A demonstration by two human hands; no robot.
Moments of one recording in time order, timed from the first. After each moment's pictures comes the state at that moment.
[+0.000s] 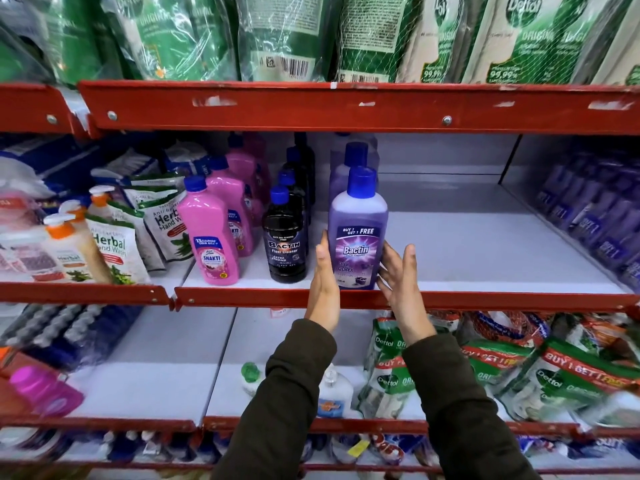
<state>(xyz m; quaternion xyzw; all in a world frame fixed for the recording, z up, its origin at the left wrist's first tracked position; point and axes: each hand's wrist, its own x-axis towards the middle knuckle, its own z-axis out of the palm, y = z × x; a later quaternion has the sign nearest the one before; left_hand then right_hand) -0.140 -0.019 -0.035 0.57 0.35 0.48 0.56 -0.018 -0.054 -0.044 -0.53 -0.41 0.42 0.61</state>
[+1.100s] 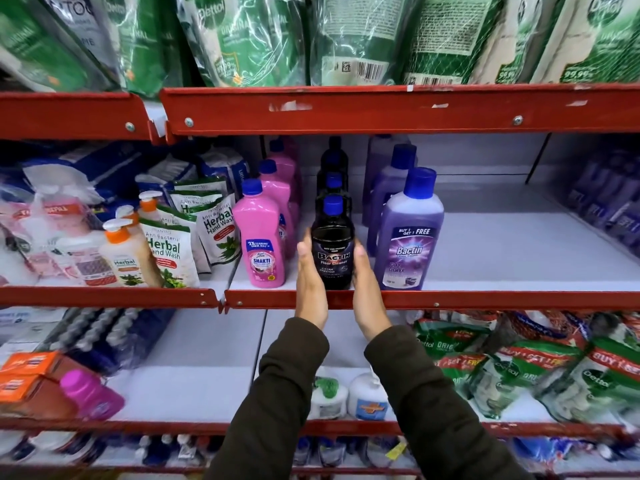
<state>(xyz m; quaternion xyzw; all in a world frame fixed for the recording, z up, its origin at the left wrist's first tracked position) -0.235 0.014 -0.036 0.53 0.36 0.56 0.52 -0.148 0.012 -0.067 -0.52 -0.45 0.39 0.62</state>
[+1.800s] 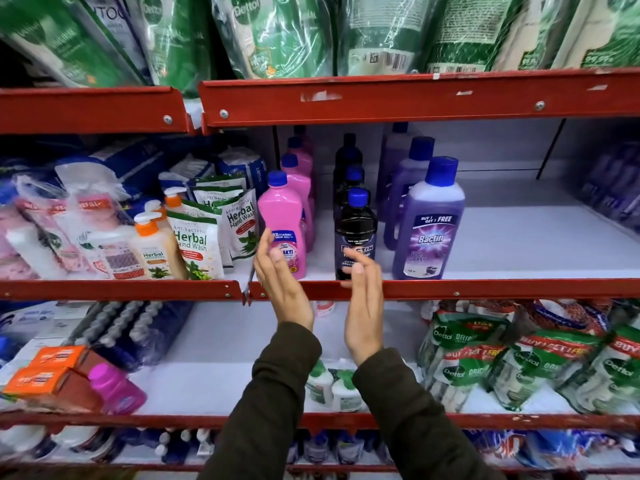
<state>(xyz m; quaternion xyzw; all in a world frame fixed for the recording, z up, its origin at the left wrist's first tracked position) -0.294 0.010 -0.053 0.45 0.41 0.71 0.35 -0.214 -0.035 -0.075 -0.50 -0.46 0.20 0.71</state>
